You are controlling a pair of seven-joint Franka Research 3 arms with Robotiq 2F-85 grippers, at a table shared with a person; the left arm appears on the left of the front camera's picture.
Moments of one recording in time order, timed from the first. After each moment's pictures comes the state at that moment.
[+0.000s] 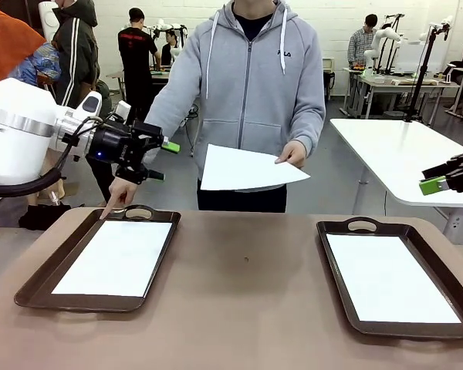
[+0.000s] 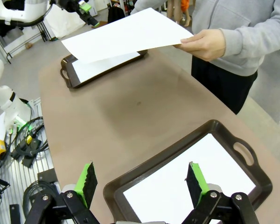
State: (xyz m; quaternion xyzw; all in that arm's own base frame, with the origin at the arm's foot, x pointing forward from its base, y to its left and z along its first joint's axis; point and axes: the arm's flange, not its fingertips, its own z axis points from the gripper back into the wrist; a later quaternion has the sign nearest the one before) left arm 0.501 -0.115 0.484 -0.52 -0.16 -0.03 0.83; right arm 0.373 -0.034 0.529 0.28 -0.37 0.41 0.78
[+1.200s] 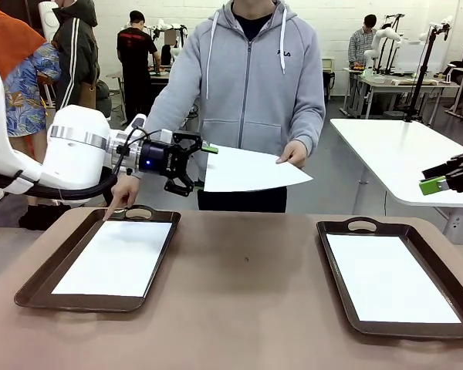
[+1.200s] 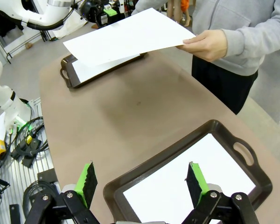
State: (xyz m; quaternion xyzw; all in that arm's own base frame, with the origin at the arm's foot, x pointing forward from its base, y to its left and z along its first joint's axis) left arm 0.552 -0.194 0.428 -0.62 -0.01 0.05 0.78; right arm 0.373 -0.034 0.529 0.28 -0.37 0.41 0.78
